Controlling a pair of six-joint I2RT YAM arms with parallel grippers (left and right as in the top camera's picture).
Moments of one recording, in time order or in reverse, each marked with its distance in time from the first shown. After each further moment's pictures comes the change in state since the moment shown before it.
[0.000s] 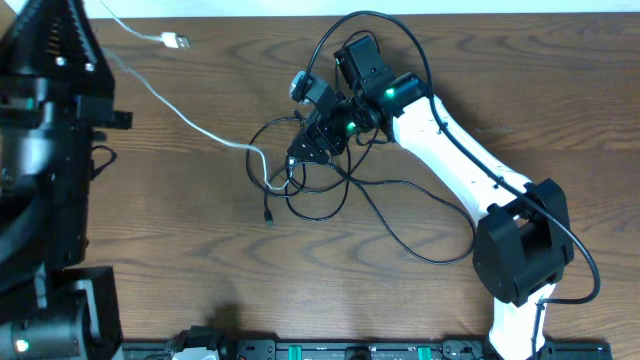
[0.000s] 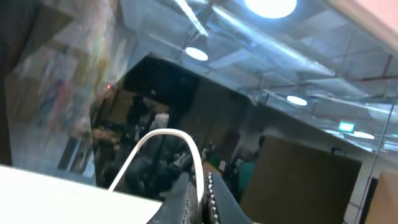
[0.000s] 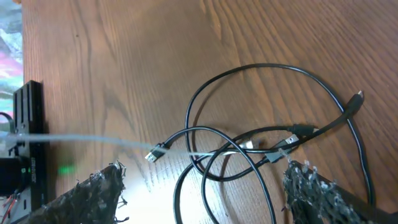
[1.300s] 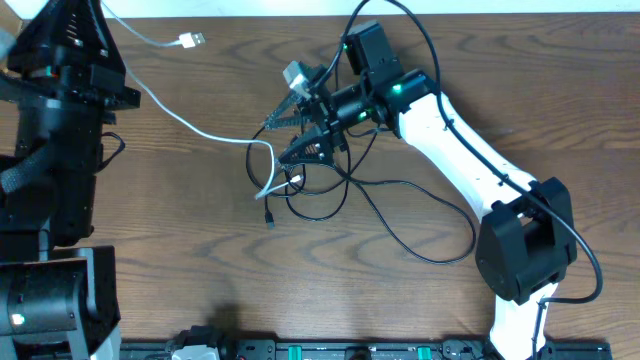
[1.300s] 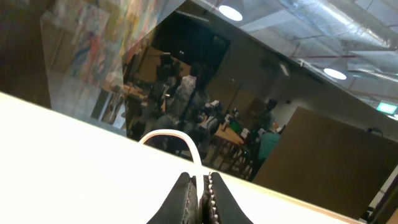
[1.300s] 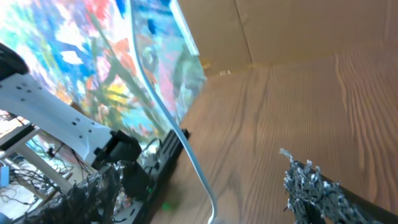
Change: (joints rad) left arm 0.000 0.069 0.057 -0.217 -0.040 0.000; right arm -0.031 0.000 0.000 0.250 -0.772 -0.109
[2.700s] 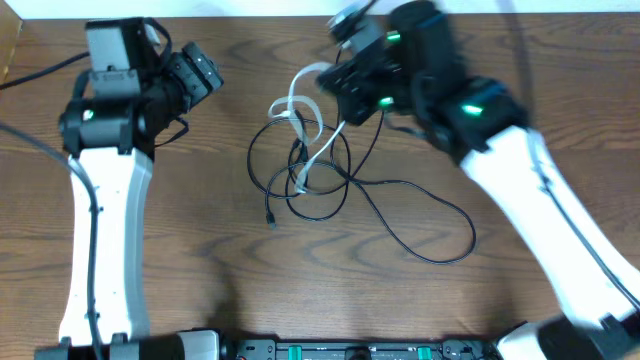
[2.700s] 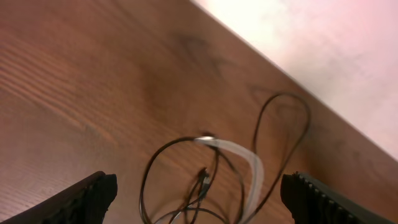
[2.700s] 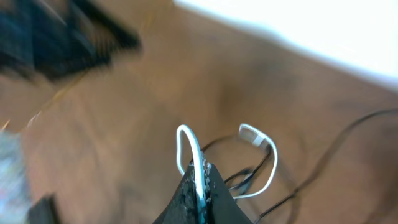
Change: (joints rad) left arm 0.000 0.468 0.001 -0.611 -0.026 -0.042; right arm 0.009 -0.384 0.016 -0.178 1.026 0.496
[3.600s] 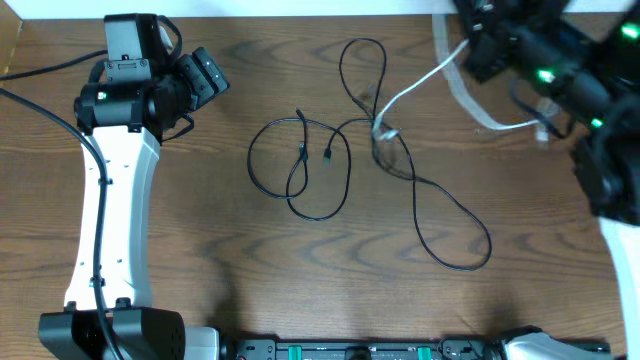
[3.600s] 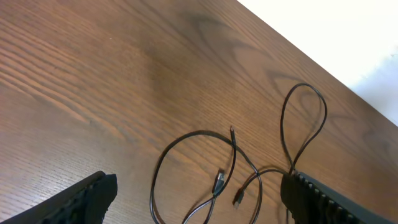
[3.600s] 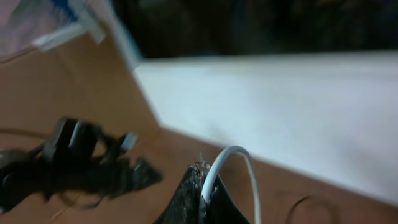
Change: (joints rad) left arm 0.000 0.082 0.000 -0.003 0.000 0.039; right arm -0.249 -0.240 0.120 0.077 -0.066 0.190
